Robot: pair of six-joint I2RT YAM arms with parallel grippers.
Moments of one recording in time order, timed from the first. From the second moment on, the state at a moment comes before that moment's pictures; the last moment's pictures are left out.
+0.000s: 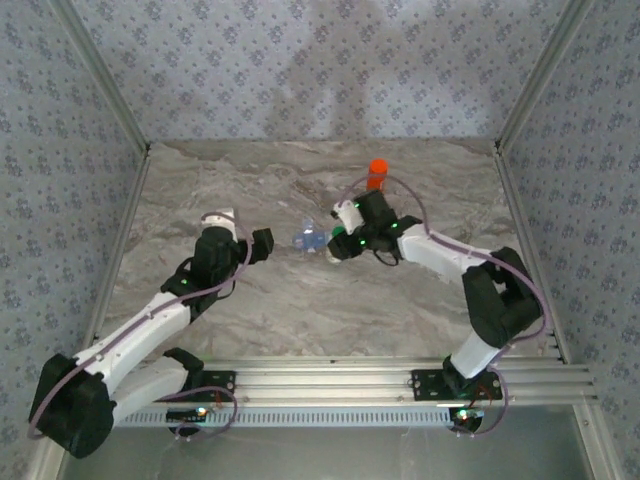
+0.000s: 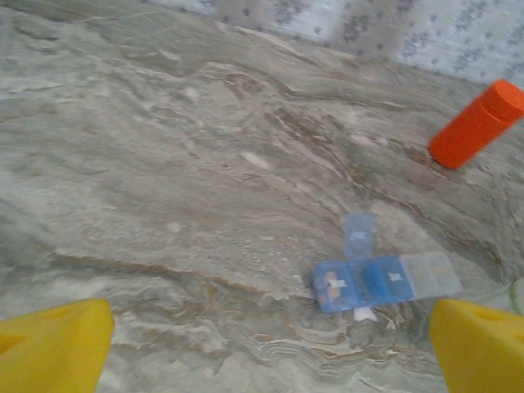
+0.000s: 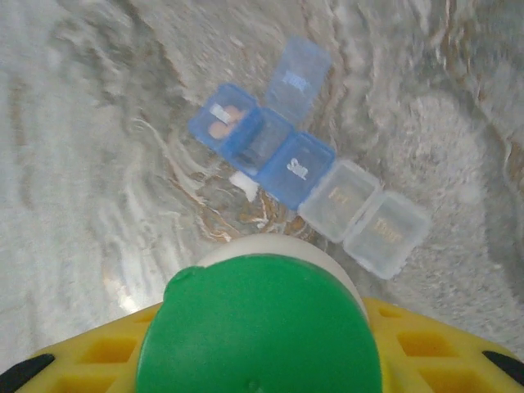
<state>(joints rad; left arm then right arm) -0.52 1.02 0.56 0.00 -0.19 -0.46 0.54 1.61 1.08 -0.35 -0.35 -0.16</state>
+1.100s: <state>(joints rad) -0.59 1.18 0.58 0.31 0.77 0.33 0.60 1.52 1.51 -1.10 -0.80 -1.37</state>
